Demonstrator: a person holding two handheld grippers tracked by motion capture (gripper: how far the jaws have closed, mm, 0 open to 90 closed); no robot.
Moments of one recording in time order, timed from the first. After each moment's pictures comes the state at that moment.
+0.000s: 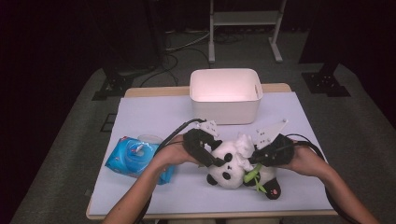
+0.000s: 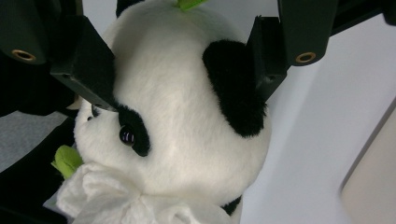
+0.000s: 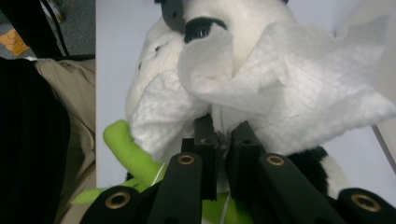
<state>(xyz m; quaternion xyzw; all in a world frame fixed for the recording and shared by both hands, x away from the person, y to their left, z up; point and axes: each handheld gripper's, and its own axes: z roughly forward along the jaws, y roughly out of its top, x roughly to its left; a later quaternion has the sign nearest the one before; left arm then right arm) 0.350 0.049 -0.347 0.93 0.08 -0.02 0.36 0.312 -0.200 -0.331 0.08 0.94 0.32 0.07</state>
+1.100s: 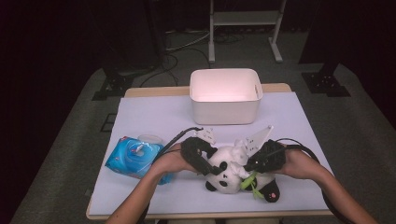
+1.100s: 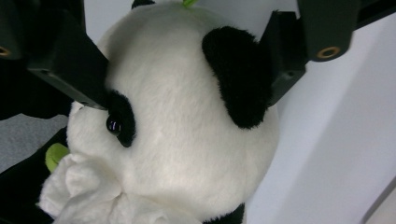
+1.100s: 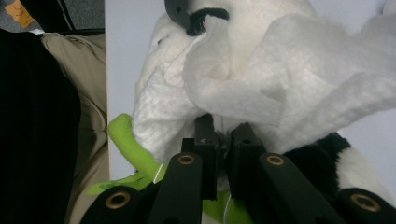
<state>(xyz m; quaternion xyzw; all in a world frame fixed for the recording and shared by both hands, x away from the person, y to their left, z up) 0.342 0.053 -0.373 0.92 0.10 -0.03 0.37 0.305 -0.182 -0.343 0.06 0.96 0.27 0.05</state>
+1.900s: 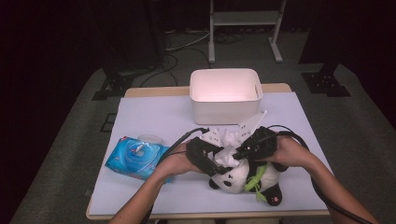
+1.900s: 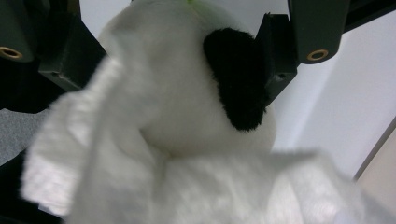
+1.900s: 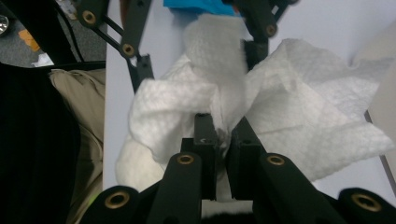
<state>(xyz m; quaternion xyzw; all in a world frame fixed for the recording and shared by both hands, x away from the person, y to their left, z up) 0.332 0.039 -0.361 0.92 0.08 0.00 0.38 0.326 -0.164 -0.315 0.06 0.95 0.31 0.04</state>
